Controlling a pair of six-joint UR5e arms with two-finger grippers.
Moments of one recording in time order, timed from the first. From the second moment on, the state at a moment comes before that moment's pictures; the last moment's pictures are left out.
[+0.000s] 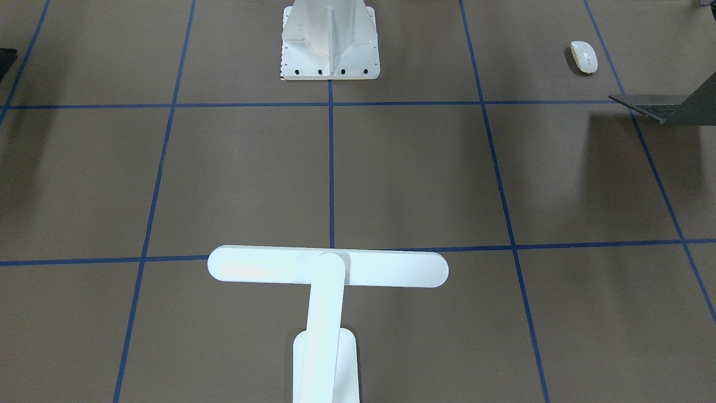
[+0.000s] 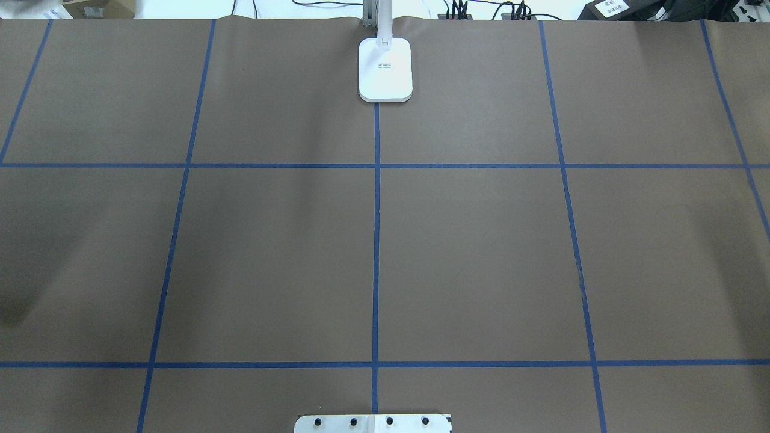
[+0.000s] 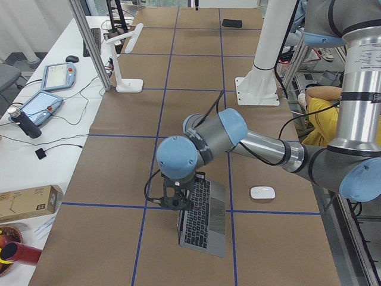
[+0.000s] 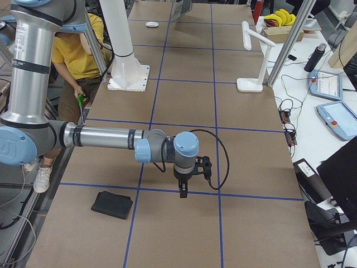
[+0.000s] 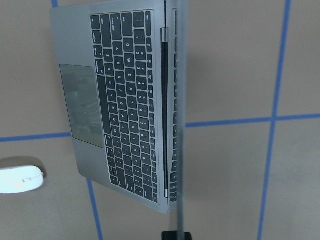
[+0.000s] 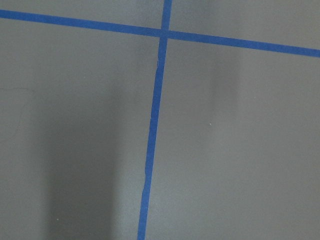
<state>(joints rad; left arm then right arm) -1.85 -1.66 -1.84 -0.74 -2.60 -0.90 1.49 -1.77 1.73 -1.49 2.29 -0.01</state>
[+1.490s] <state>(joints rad) -1.22 -2.14 -1.80 -1.37 -2.69 -2.17 1.49 -1.77 1.72 -1.49 2.29 -0.01</state>
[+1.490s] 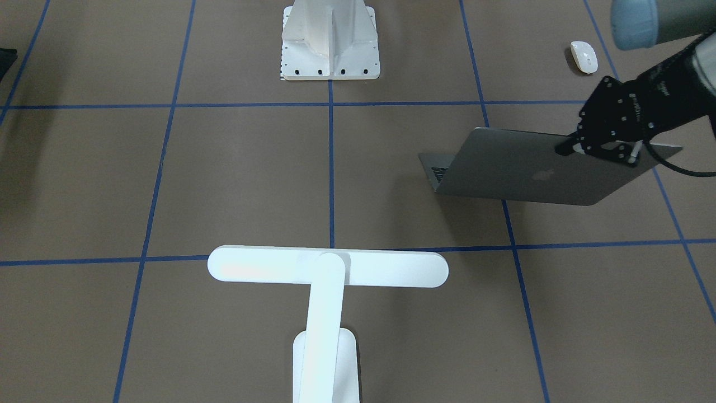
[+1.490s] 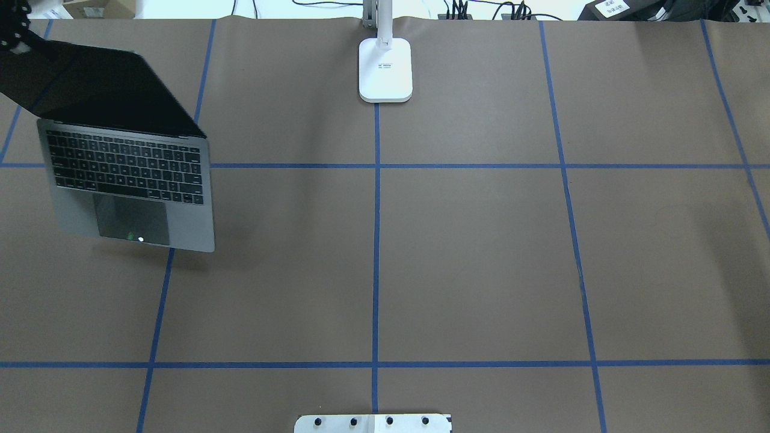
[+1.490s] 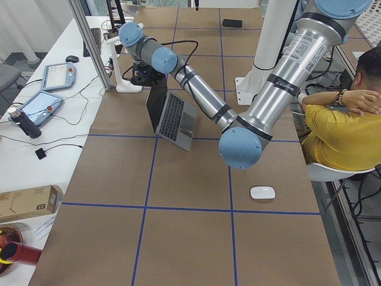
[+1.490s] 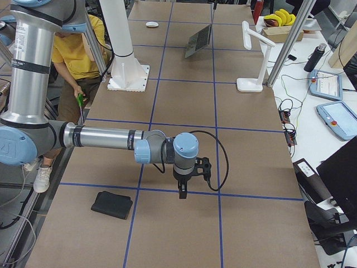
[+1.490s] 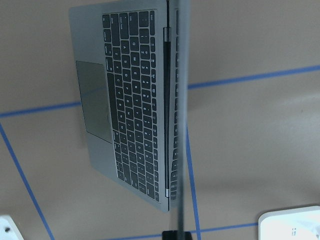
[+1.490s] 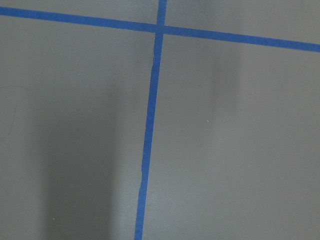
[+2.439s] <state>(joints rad) -0.99 -2.34 -1.52 -1.62 -2.50 -2.52 1.49 -1.77 1.72 -1.49 2.29 0.00</state>
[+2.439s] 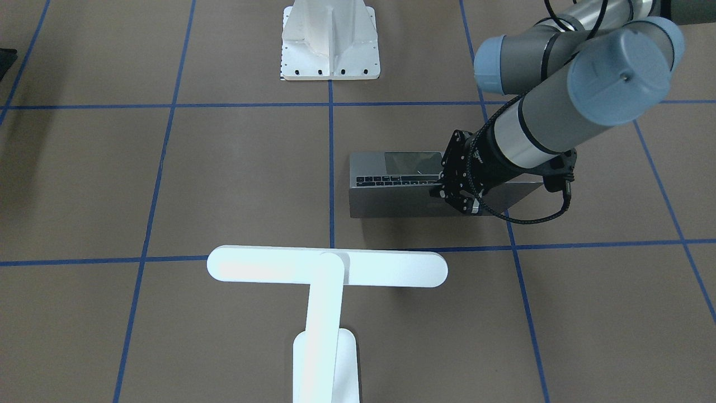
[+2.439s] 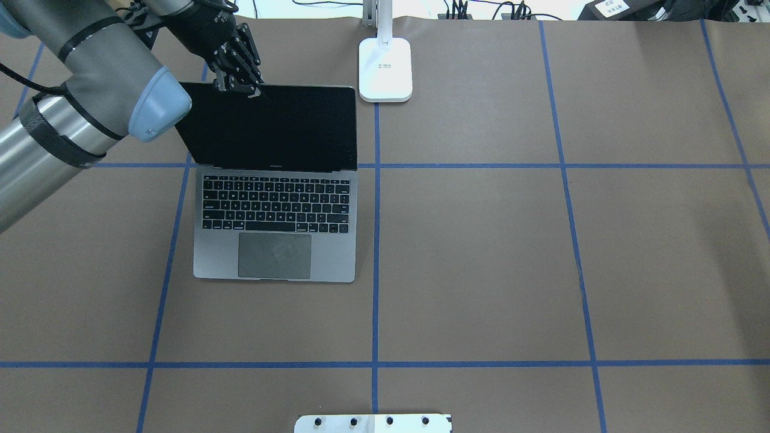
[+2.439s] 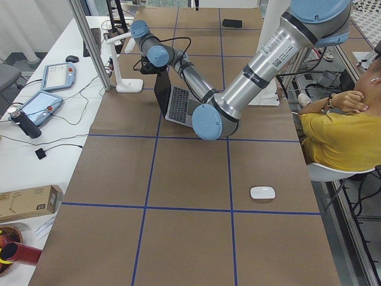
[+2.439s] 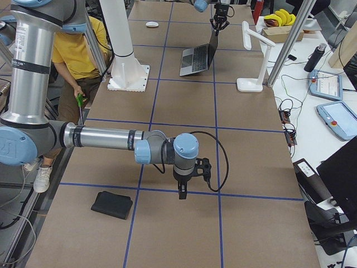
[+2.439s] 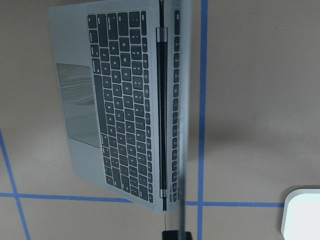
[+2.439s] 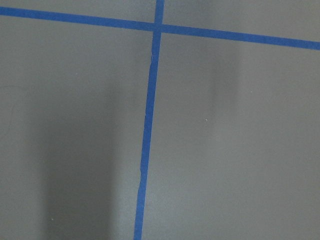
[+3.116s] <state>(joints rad) -0.98 -2.44 -1.32 -1.73 -2.47 -2.56 1.49 -1.77 1.72 -1.49 2.29 -0.01</state>
